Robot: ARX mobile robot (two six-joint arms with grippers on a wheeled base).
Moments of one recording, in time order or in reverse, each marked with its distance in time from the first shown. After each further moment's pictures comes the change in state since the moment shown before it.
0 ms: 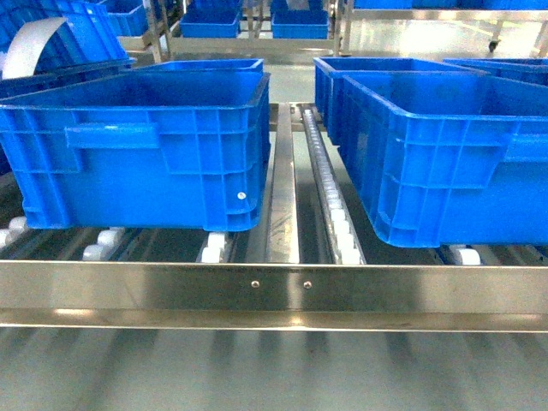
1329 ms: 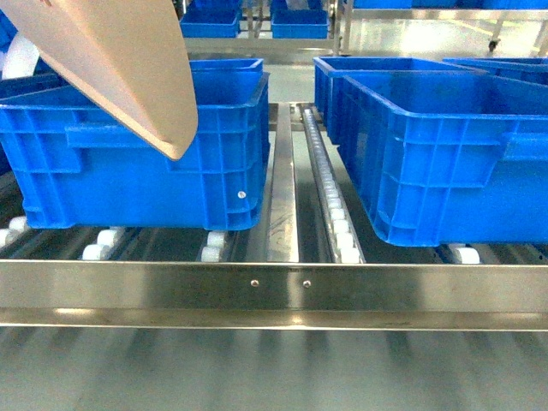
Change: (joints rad) left arm -0.369 0.189 0.216 0.636 -0.726 1.786; right arm 0.000 0.000 0.000 0.000 0.000 0.000
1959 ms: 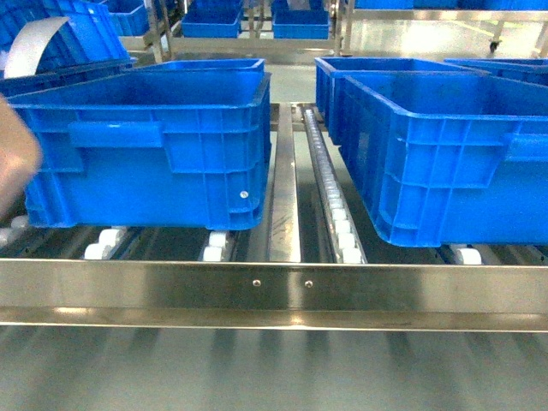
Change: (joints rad) left arm 0.697 -0.503 -0.510 -0.840 1.362 -0.758; right arm 0.000 0.000 0.000 -0.001 0.000 0.000
